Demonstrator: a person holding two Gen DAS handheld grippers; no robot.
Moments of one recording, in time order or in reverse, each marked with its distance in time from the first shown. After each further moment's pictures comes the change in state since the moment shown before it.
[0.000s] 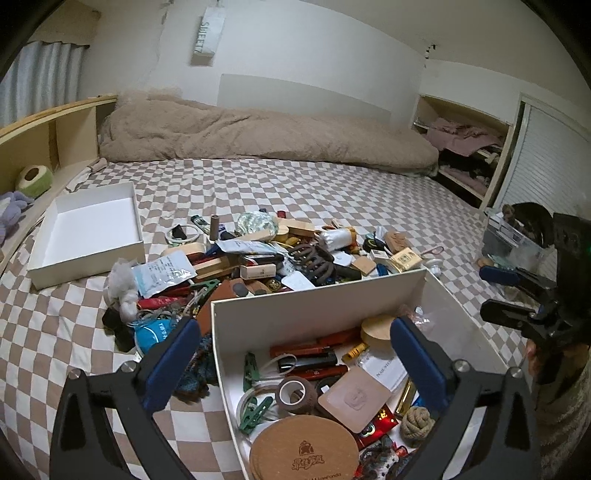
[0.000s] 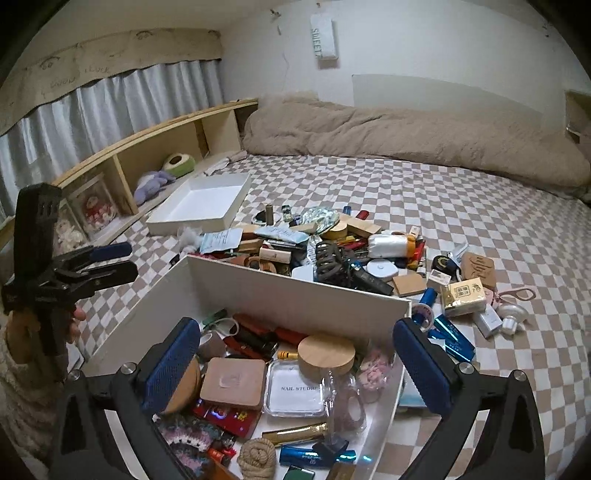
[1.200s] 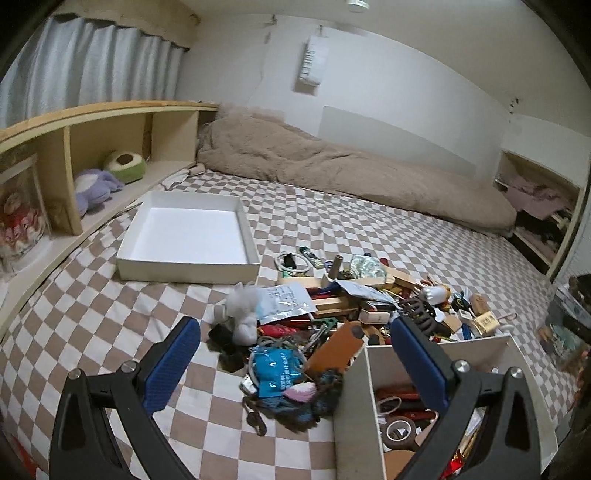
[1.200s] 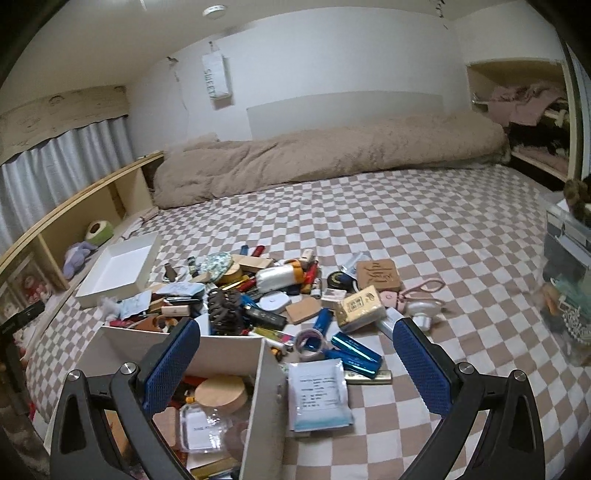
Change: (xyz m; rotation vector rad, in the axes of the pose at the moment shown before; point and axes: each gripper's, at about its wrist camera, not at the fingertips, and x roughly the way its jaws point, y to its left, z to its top) left arm -0.029 0.104 0.005 -0.202 -0.140 0.277; right arm -0.028 -0.100 0.004 0.239 -0.125 -0.261
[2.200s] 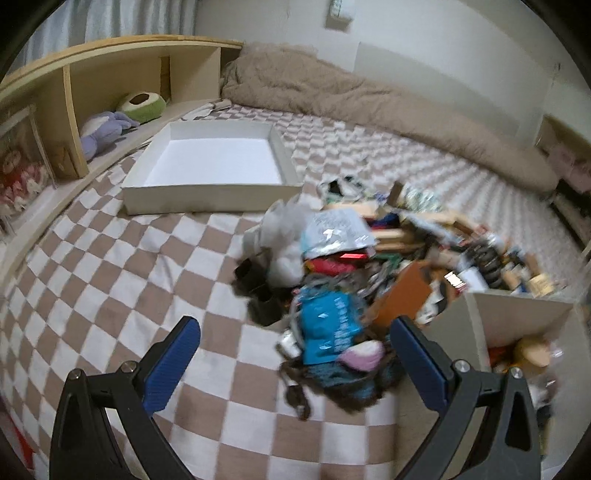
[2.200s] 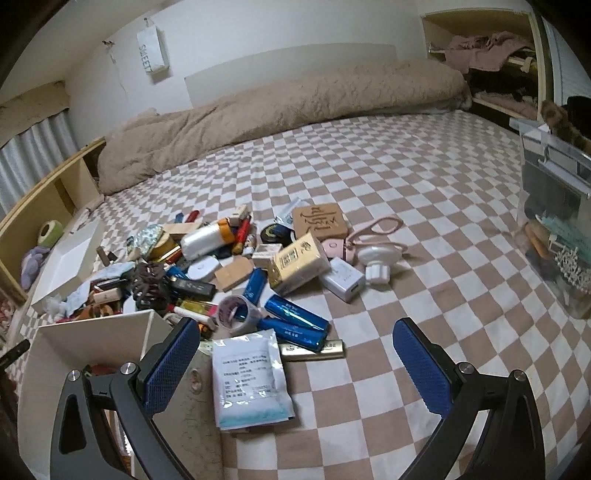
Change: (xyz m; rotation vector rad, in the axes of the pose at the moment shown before) left arm 0.087 0.022 -0.047 0.035 0.230 0.169; right arm 0.058 -0.057 -0.030 0.115 0.150 -0.138
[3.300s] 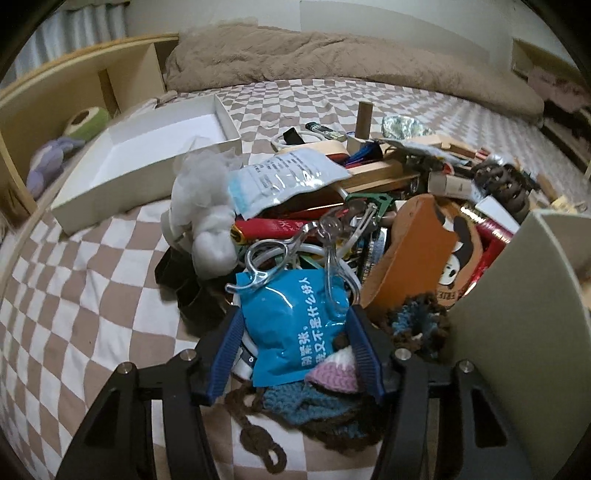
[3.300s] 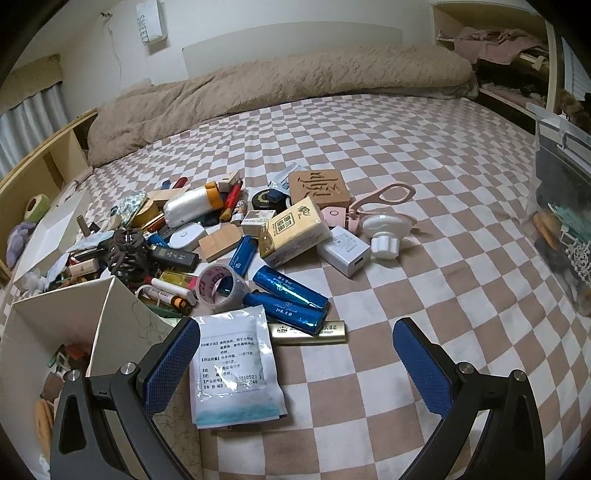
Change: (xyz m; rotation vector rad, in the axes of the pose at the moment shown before) left arm 0.073 -0.049 -0.014 0.224 0.078 -0.005; right arm 0.031 0.006 -0.014 -0.049 0.080 -0.043
